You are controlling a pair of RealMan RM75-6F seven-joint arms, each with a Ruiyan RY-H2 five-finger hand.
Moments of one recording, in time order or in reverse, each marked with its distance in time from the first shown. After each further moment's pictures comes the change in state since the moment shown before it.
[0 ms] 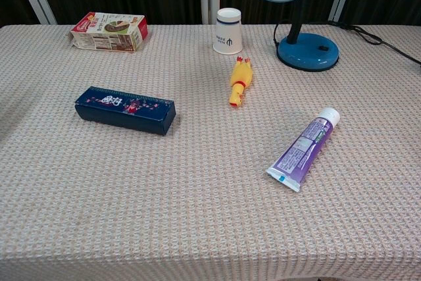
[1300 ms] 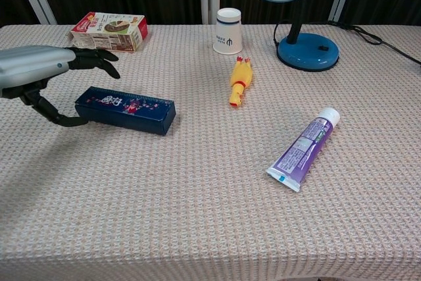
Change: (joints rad) left arm -0.316 -0.286 -0.003 0.165 0.138 -0.350 -0.009; right arm -0.019 0.010 -0.006 0.056 0.008 -0.008 0.071
